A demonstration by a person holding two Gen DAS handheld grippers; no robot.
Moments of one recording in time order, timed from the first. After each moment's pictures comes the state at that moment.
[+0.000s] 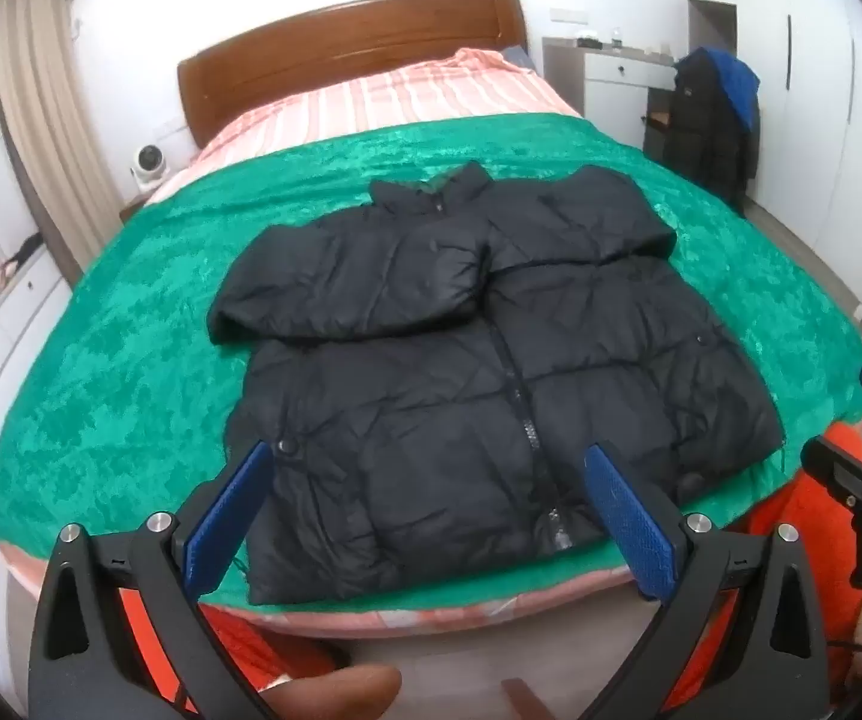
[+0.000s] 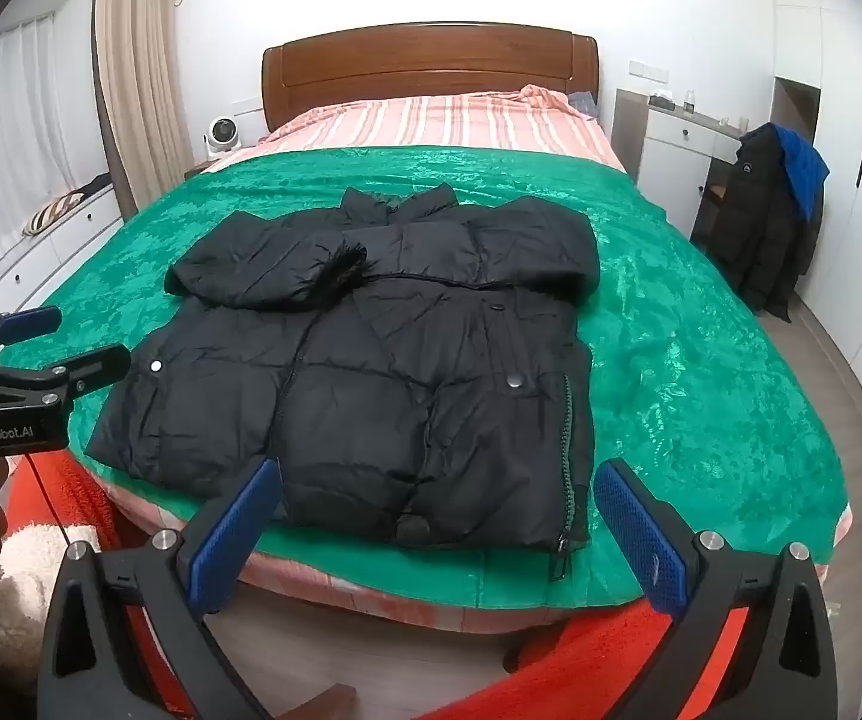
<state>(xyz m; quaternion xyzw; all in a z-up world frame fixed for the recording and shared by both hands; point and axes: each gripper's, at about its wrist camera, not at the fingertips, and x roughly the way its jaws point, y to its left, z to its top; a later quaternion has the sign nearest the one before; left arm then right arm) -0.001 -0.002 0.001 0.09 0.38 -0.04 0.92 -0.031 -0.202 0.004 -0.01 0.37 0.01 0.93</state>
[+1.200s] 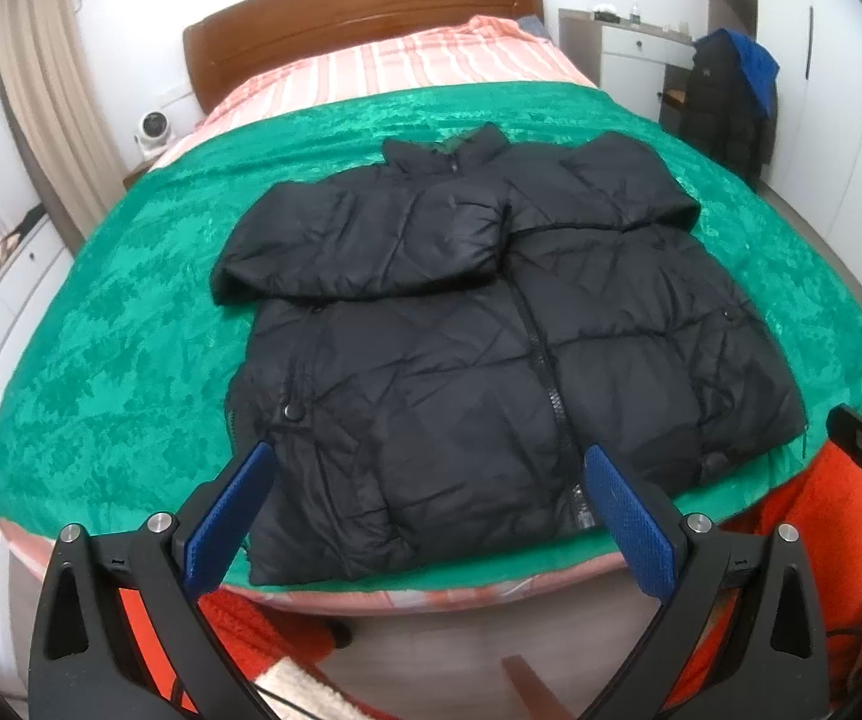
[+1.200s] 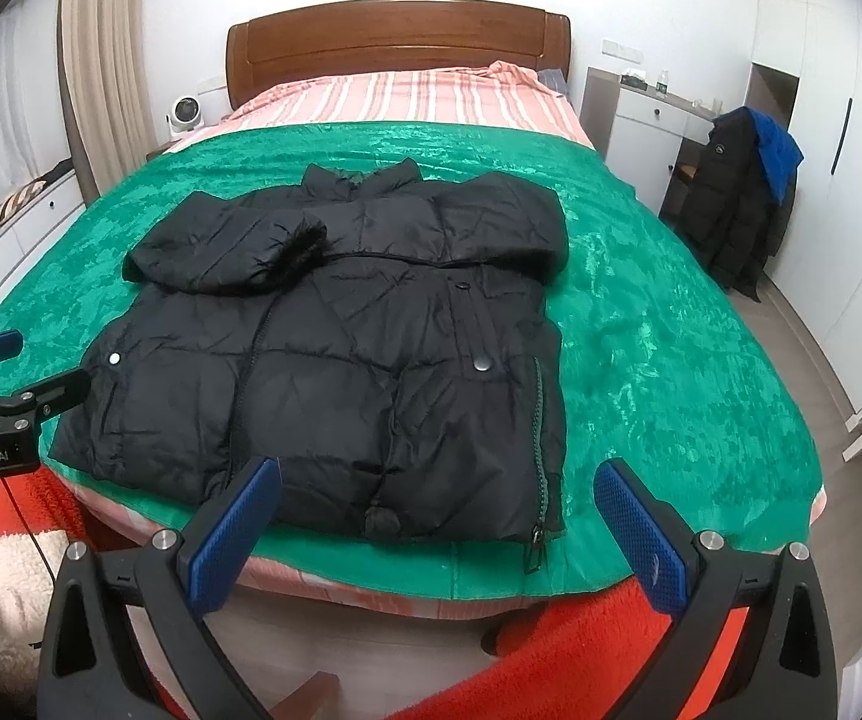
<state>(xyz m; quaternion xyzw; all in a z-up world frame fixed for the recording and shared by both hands) 0.013 0.013 -0.018 0.07 0.42 -0.04 0.90 -0.017 -0.204 -0.005 -0.02 0.41 -0.03 0.91</state>
